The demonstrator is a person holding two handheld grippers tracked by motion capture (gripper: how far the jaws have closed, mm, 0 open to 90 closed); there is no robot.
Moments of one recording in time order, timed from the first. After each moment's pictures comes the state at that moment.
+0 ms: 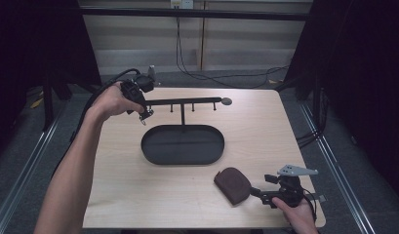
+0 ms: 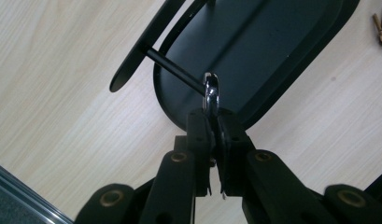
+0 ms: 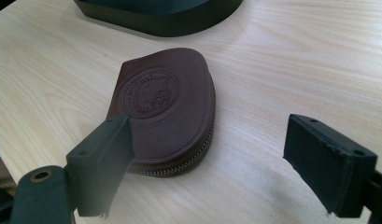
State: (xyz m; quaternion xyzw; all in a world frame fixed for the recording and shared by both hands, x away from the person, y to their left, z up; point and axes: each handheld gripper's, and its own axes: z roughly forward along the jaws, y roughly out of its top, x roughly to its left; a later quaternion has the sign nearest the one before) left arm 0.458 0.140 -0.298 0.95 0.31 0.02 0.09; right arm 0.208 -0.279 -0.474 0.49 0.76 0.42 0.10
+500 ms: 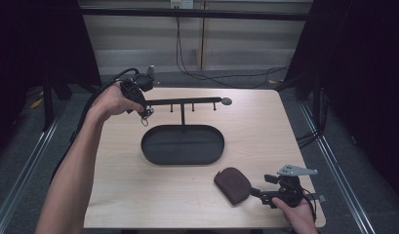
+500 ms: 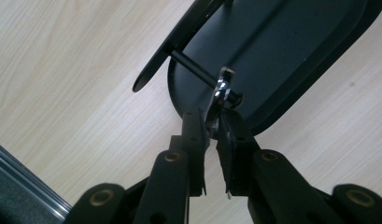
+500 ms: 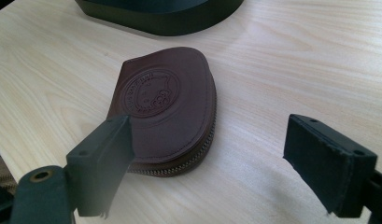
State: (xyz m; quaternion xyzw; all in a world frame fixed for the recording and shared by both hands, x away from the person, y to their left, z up) left arm 0.460 0.141 -0.300 0.94 0.32 0.03 0.08; right arm 0.208 -0.279 -0.474 0.49 0.76 0.42 0.10
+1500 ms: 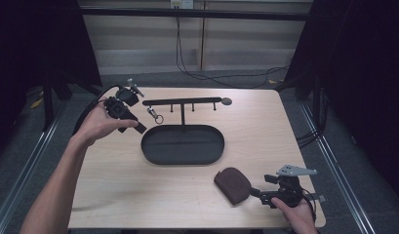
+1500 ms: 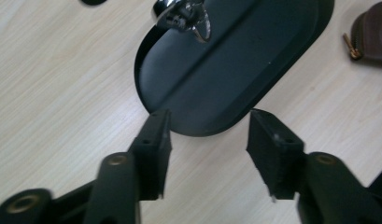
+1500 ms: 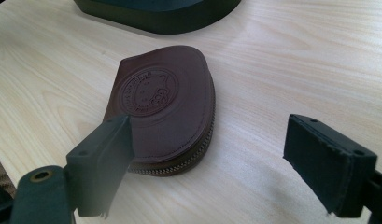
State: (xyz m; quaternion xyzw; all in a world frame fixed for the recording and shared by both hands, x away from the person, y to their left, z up) left arm 0.410 0.183 -0.321 0.91 0.36 0.02 0.19; right arm 0.209 -0.278 -0.474 0.49 0.76 0.42 0.11
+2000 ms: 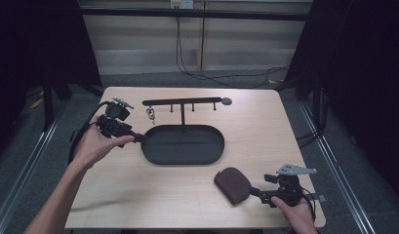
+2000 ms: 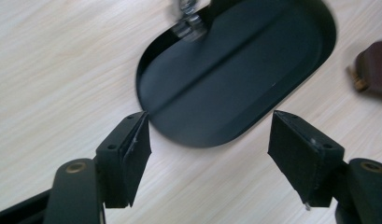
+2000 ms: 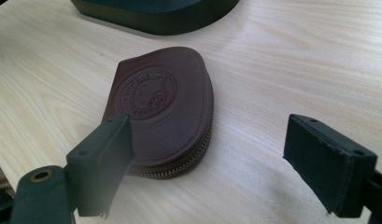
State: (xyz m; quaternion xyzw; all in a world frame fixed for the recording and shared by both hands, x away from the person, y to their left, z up) left arm 0.374 0.203 -0.352 0.87 0.39 0.05 0.29; right arm 0.211 -0.278 -0.475 0.49 0.76 0.42 0.10
